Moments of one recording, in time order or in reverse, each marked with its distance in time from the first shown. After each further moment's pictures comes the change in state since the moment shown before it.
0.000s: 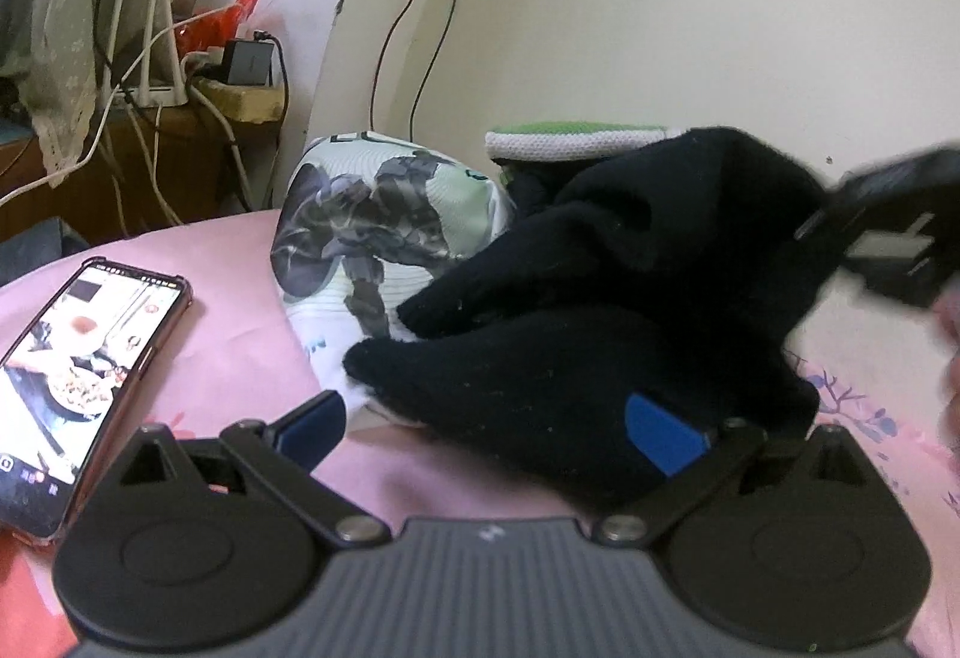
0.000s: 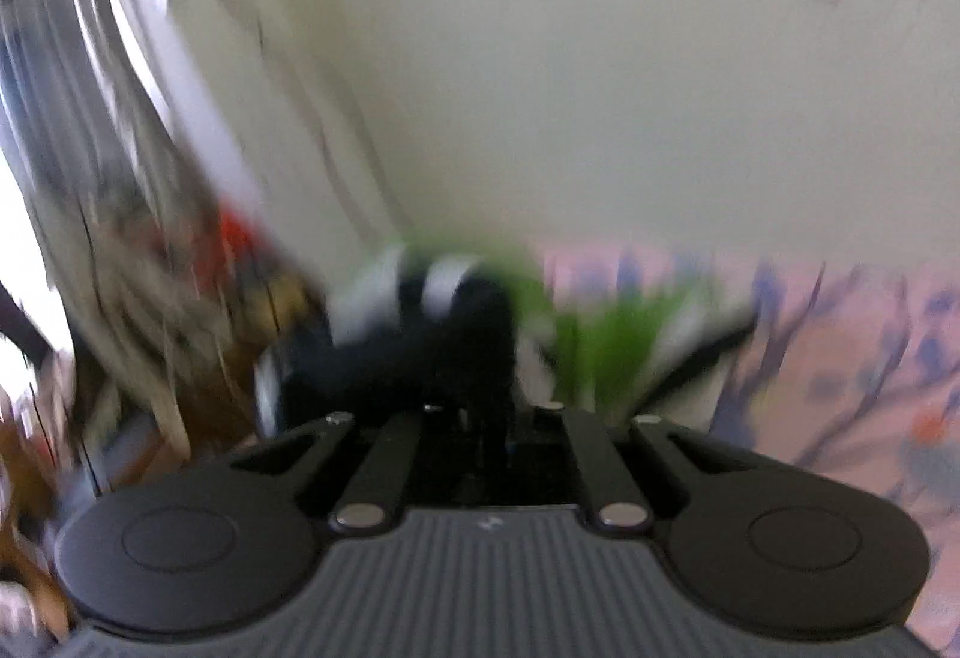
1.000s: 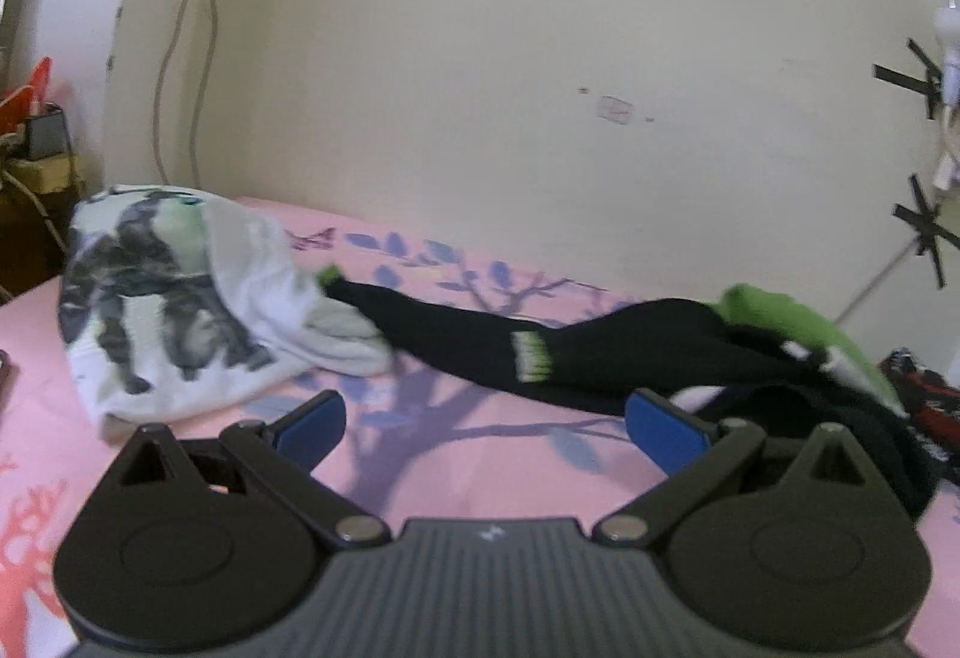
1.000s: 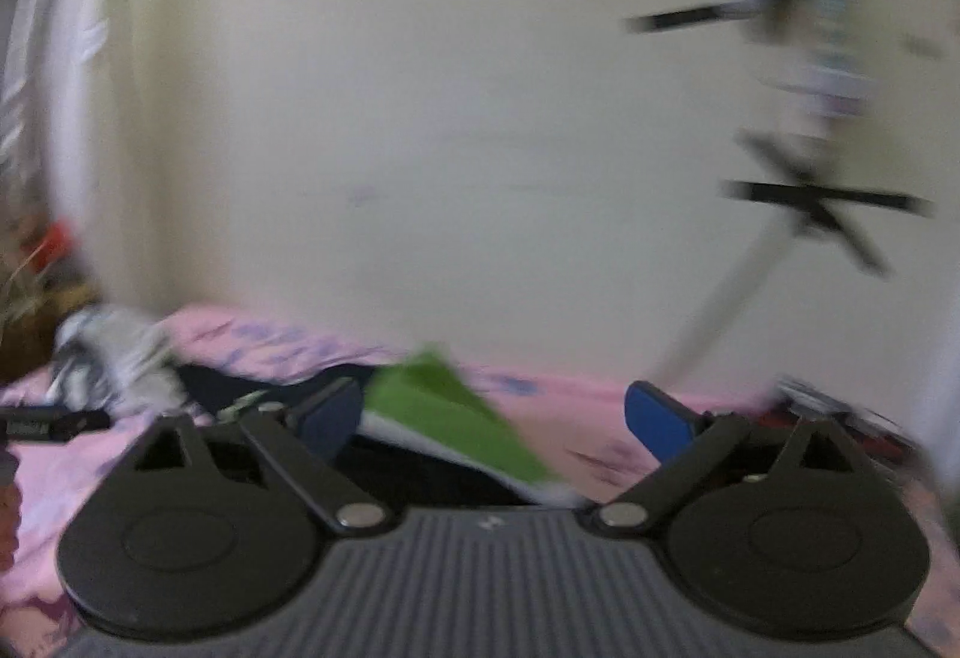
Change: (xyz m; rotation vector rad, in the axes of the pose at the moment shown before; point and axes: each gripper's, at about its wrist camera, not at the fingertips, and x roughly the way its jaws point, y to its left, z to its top) left arm -0.038 -0.107 -0.018 0.237 0.052 -0.278; right arm -0.299 -0.101 -0.091 -0.304 -0.209 -0.487
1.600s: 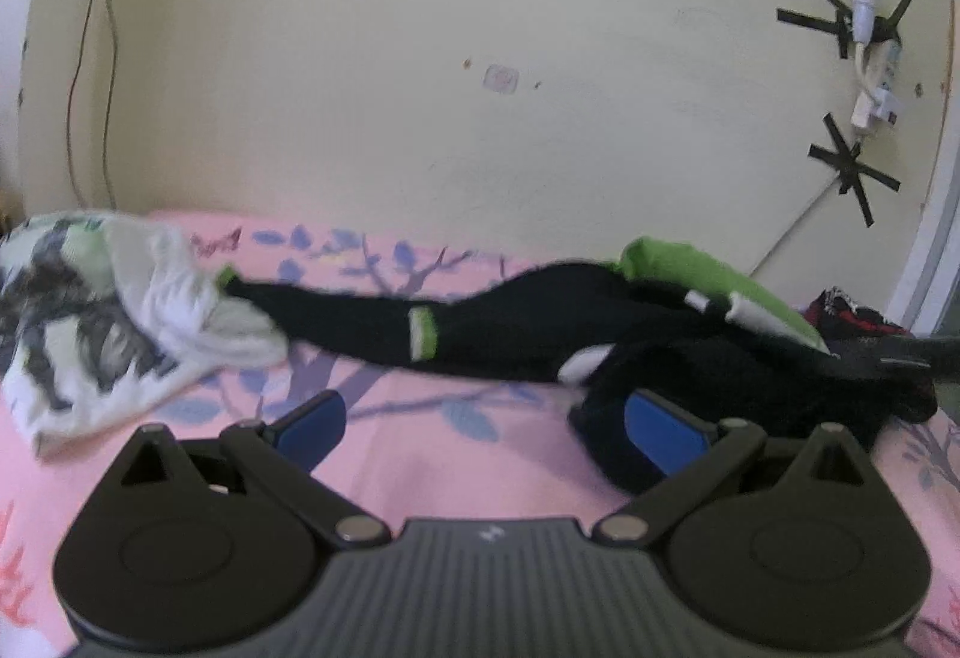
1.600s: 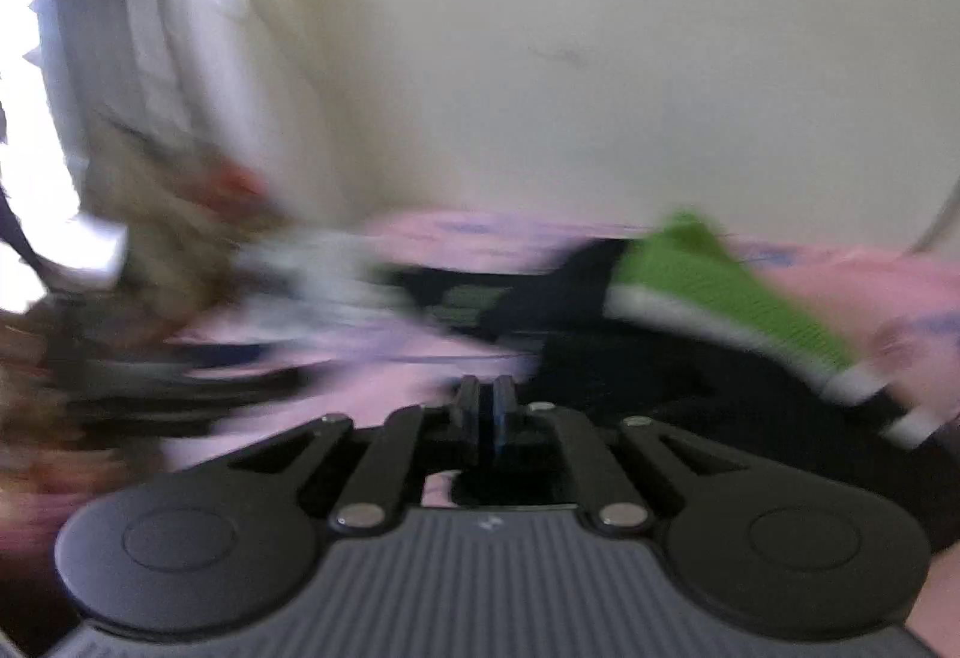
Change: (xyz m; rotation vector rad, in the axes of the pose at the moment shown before) left arm -0.001 -0.031 0.001 0.118 0.030 -0.118; right arm 0.013 0.007 -0.017 0.166 0.209 0.580
